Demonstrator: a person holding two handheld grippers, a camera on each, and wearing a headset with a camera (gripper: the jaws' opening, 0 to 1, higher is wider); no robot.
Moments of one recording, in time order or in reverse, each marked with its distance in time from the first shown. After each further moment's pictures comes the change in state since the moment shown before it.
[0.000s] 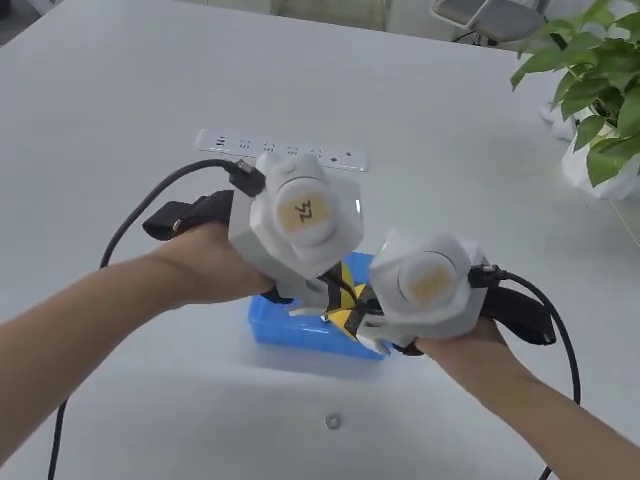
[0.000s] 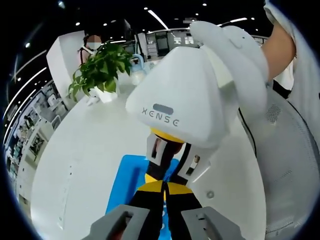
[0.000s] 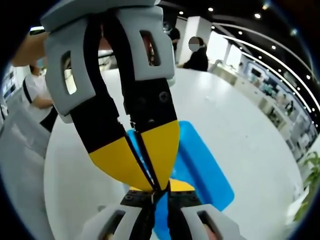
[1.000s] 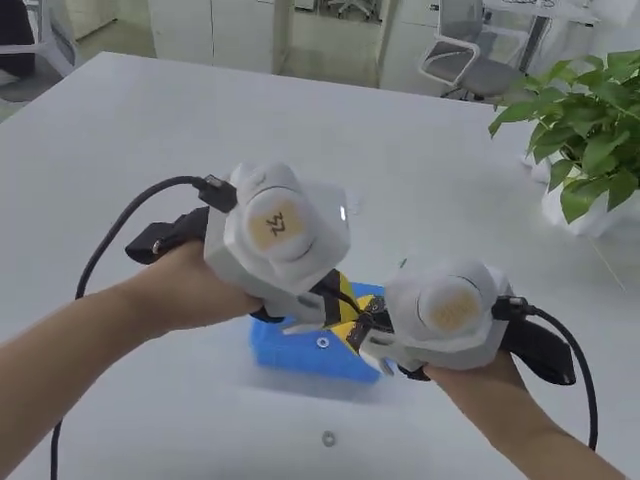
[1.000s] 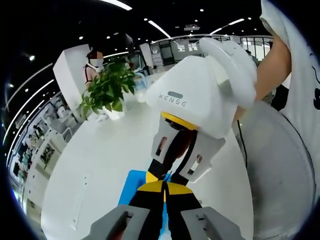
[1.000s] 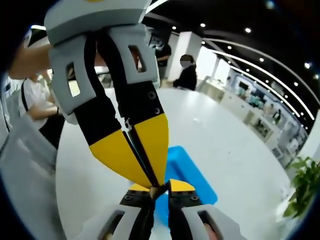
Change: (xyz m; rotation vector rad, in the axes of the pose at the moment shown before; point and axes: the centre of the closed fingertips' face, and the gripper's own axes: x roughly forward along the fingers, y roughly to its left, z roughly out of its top) left arm -0.055 -0.033 0.043 0.048 -0.079 0.103; right arm -0.067 0.024 0.041 -0.008 -0.137 -0.117
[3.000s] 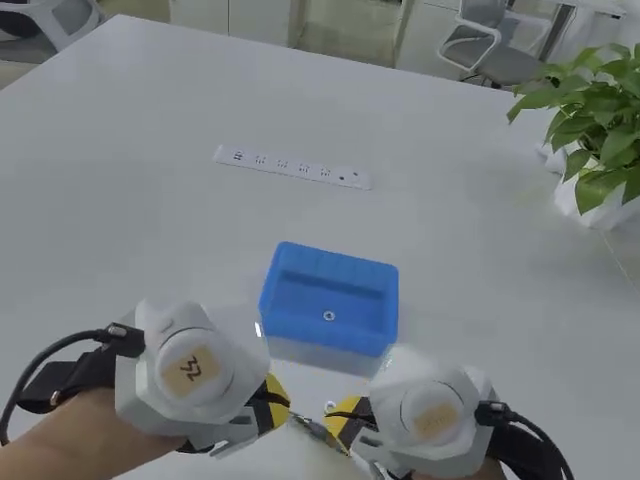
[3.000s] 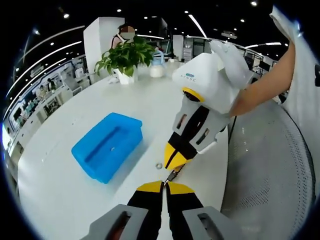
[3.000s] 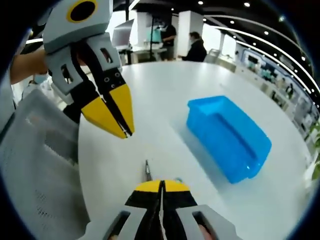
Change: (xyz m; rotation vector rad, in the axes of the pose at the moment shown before) left arm 0.003 -0.091 -0.100 -0.349 0.069 0.050; right arm 0.022 0.103 -0.099 0.142 0.182 0.153
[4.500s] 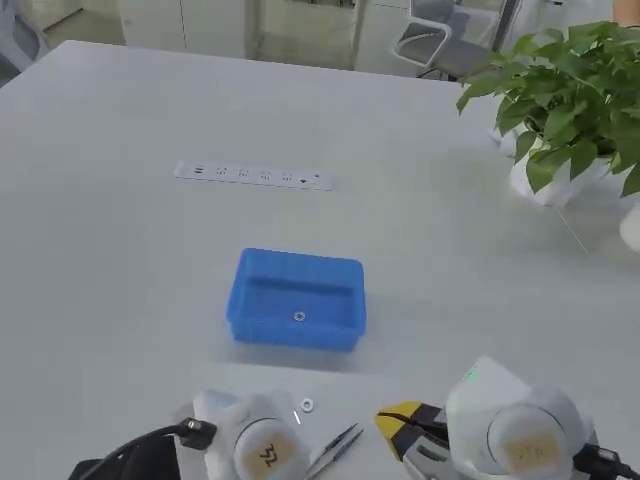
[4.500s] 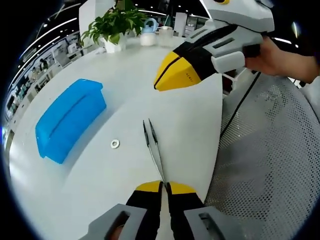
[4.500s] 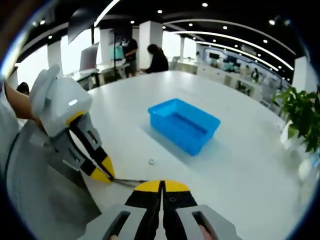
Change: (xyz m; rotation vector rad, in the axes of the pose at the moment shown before) left arm 0.058 -0.061 -0.040 -0.062 0.219 -0.073; right arm -0.088 -0.026 -0.015 0.213 -0.130 -0.231
